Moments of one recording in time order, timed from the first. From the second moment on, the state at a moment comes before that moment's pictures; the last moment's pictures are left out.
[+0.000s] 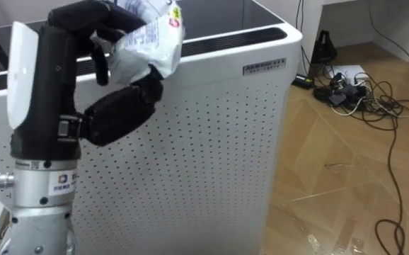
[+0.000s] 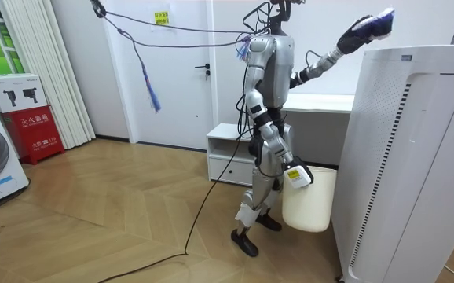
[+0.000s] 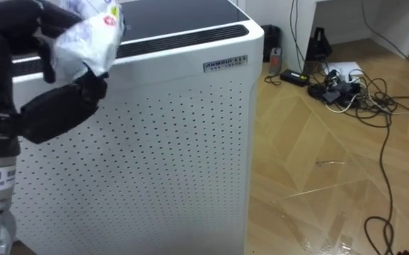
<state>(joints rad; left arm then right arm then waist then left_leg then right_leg) -0.09 0.37 -0.09 -0.51 0.06 -0.20 0.24 0.06 -0.33 0.28 0.85 0.24 -0.04 0.20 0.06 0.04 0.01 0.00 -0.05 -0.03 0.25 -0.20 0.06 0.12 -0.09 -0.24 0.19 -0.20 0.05</state>
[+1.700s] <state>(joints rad) -0.03 0.28 -0.42 0.36 -0.08 -0.09 -0.31 -0.21 -0.30 0.37 0.99 0.23 -0.04 0.16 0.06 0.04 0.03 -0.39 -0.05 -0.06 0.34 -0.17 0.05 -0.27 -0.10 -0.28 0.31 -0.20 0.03</state>
